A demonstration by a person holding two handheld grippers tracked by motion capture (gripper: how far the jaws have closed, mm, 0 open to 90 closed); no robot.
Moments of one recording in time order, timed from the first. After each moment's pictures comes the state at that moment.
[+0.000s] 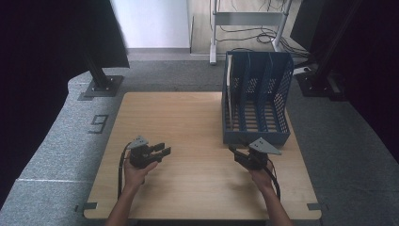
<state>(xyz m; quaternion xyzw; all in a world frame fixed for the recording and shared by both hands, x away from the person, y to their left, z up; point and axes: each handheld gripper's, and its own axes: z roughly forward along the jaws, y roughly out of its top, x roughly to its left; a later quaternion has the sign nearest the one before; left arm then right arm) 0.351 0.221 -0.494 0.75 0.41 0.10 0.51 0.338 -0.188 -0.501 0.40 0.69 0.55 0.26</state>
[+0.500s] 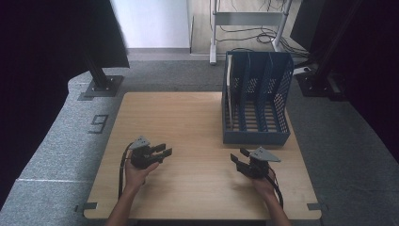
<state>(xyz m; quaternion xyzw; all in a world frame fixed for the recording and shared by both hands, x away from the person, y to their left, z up) 0.350 0.217 -0.496 0.76 0.40 0.10 0.50 0.326 -0.197 -0.533 0.41 0.71 0.51 0.23</state>
